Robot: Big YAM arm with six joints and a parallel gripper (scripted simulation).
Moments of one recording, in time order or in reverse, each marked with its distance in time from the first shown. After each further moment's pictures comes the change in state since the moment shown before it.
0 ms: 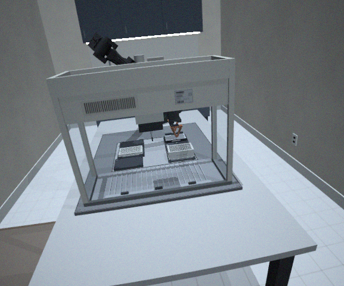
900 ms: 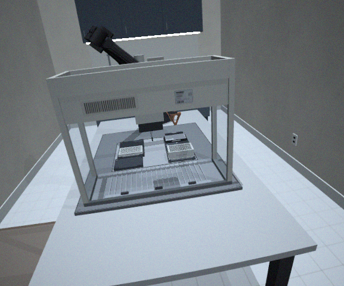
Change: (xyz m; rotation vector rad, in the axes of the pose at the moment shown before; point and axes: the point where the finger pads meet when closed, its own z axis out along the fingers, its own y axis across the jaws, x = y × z) arm -0.003 -0.022 -0.062 -0.007 0.000 -0.099
